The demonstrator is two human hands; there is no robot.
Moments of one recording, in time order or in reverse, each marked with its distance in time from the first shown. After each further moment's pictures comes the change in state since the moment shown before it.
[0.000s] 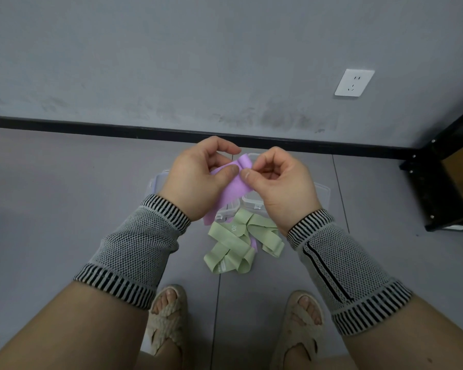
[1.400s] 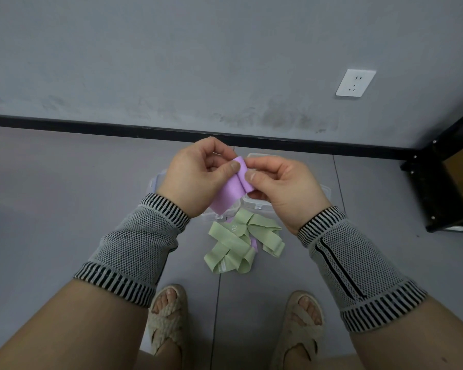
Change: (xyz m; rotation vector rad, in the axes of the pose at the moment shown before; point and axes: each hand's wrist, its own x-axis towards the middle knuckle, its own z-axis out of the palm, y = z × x) left_hand 0.002 -0.002 0.000 -0.051 0.026 -0.033; right_hand -0.002 -0.011 -0.008 0.091 -0.202 0.167
